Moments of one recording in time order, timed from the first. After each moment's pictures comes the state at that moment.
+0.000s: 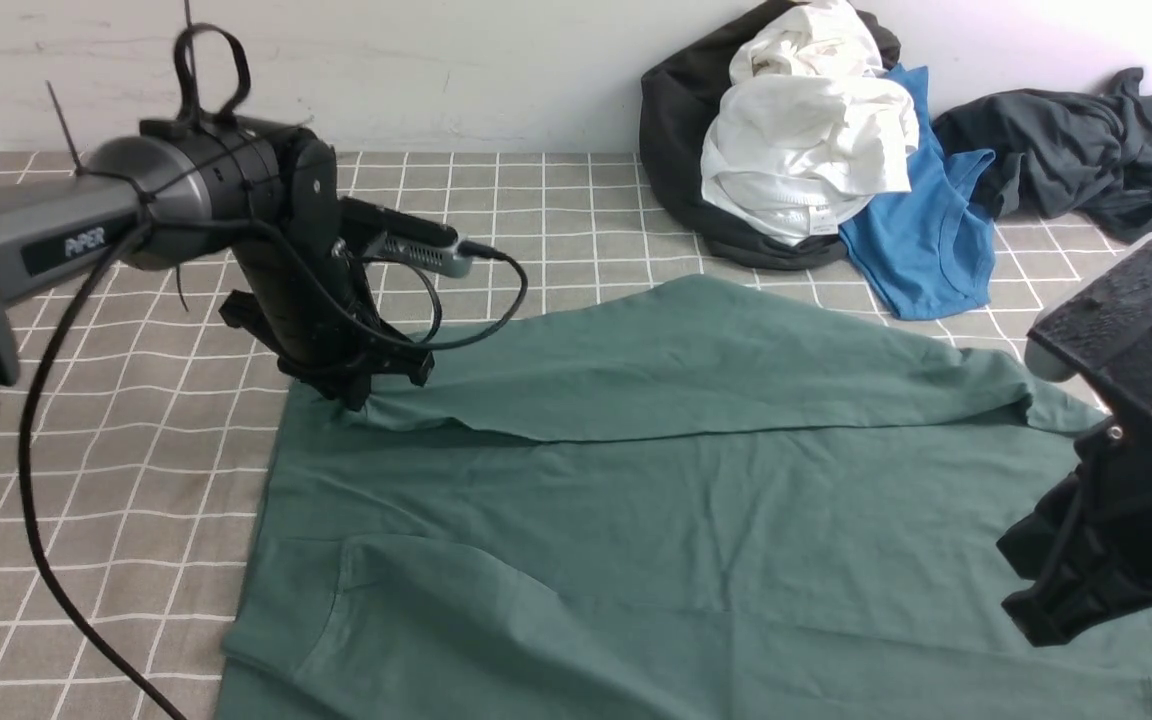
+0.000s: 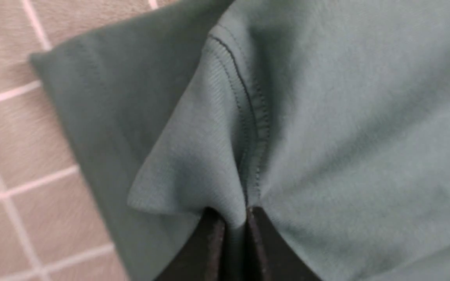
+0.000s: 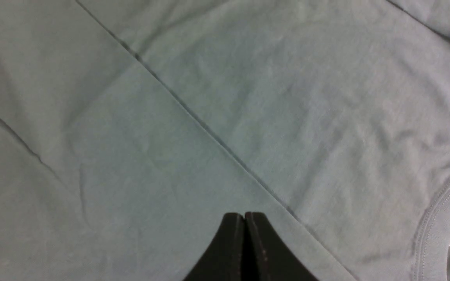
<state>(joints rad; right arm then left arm) 0.42 1.18 -0.87 0.03 0.94 -0.26 -0.22 2.09 -1.64 -0.01 0.91 0.08</state>
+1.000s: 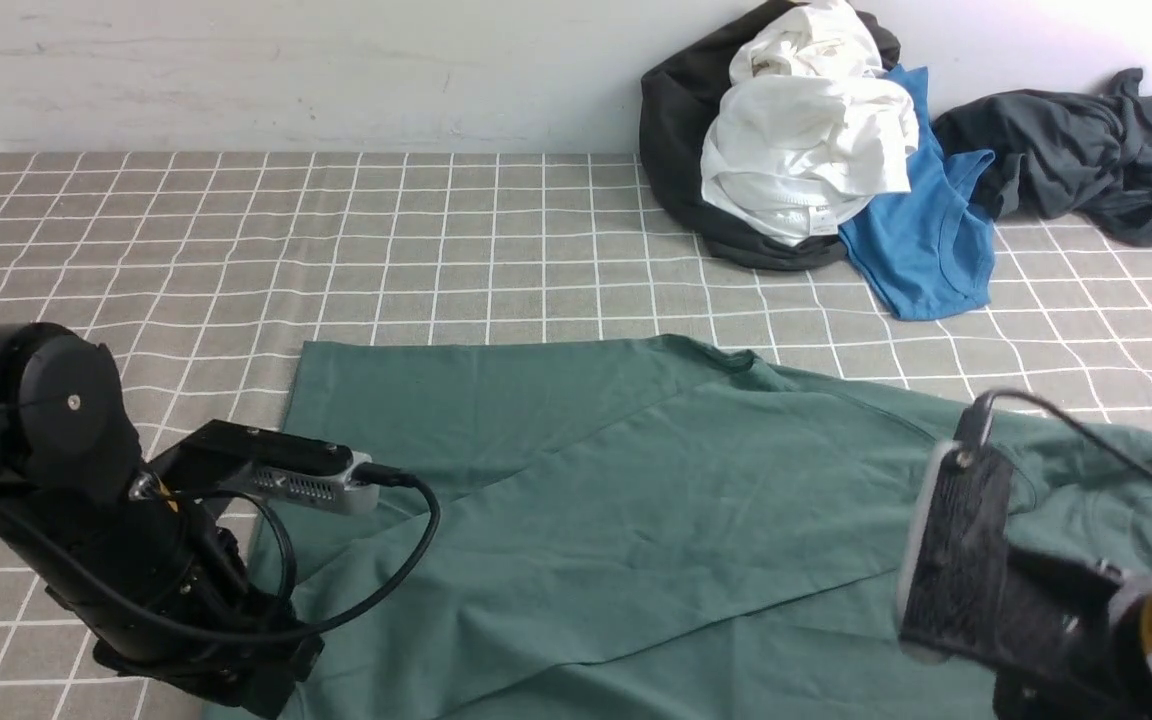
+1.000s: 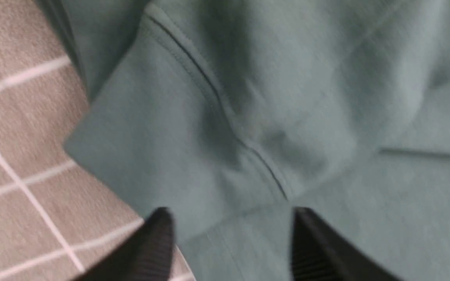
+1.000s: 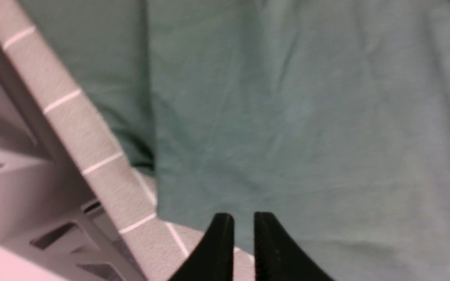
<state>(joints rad) 0.74 1.17 -0.80 0.13 1.17 -0.49 -0.22 1.48 -0.80 -0.25 0.90 0.23</state>
